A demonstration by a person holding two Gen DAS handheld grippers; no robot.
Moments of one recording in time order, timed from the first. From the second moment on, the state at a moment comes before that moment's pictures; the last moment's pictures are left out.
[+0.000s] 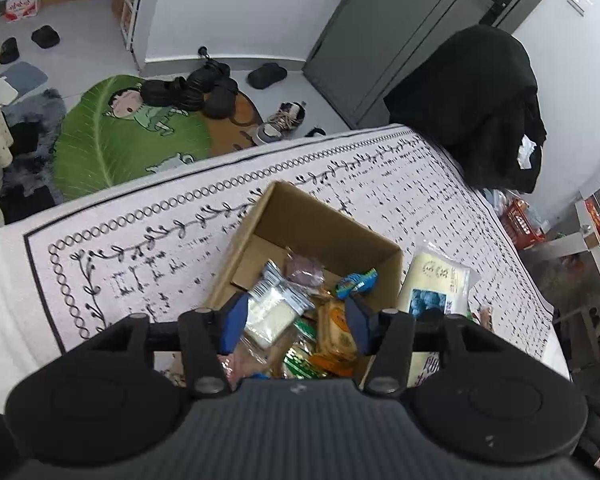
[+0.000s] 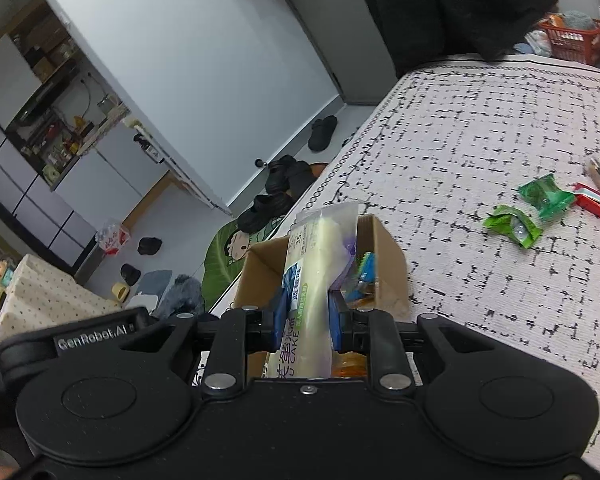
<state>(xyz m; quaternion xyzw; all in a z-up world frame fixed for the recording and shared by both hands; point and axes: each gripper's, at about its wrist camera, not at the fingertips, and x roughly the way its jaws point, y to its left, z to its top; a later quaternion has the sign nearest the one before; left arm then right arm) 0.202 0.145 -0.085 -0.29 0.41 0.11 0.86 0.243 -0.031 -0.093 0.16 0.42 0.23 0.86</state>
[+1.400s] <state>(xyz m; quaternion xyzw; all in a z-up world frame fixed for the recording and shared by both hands) 0.200 0.082 -0.063 -0.21 0.40 0.10 0.89 0.227 -0.139 -0.073 0.13 0.38 0.16 0.90</state>
